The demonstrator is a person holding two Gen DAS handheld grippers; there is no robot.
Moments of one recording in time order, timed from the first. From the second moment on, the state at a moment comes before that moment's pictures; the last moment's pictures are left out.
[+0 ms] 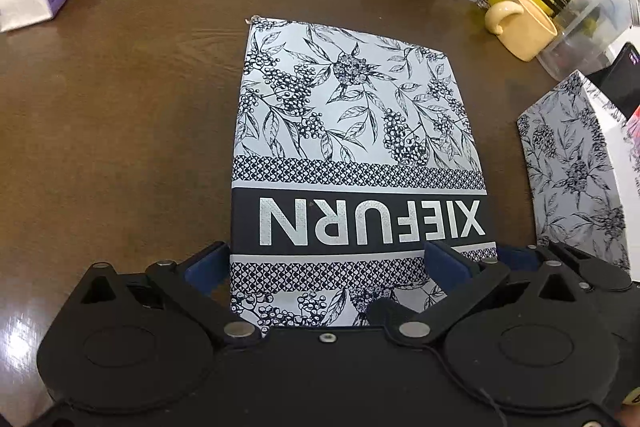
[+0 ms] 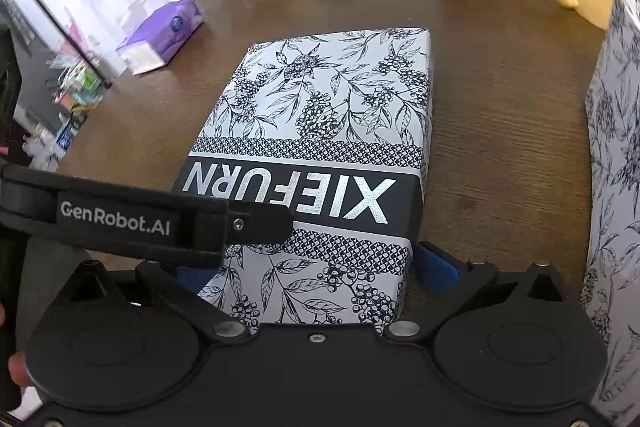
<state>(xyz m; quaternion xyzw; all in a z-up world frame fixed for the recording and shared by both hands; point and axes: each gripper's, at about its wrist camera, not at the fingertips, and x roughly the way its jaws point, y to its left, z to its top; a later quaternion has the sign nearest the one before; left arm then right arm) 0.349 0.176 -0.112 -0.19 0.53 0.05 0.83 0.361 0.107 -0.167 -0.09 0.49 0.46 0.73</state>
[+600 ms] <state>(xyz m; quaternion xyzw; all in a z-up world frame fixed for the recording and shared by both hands) 0.276 0.178 -0.057 -0.17 0.50 0.07 0.85 0.291 0.092 -0.115 -0.09 0.46 0.49 0.74</state>
